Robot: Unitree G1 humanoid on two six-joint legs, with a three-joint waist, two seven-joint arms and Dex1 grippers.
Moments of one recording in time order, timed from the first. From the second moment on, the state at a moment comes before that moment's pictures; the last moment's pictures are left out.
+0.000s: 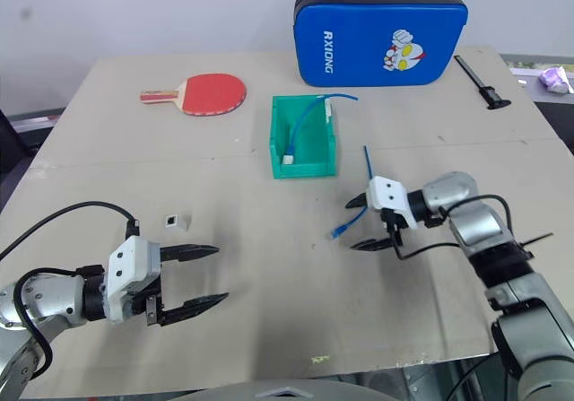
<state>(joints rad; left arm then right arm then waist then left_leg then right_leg) 0.41 0.93 0.30 -0.55 -0.54 0.23 -1.07 -0.63 -0.62 0.37 0.27 0.14 0.05 1.42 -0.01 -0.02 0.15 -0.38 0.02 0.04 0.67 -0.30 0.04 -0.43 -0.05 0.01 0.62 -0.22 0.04</state>
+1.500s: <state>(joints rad) -0.26 0.75 -0.13 -0.12 -0.23 0.27 -1.01 -0.25 -0.53 0.06 -0.32 0.39 0.54 1.18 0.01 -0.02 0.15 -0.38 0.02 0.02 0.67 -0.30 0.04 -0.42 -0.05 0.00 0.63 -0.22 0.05</state>
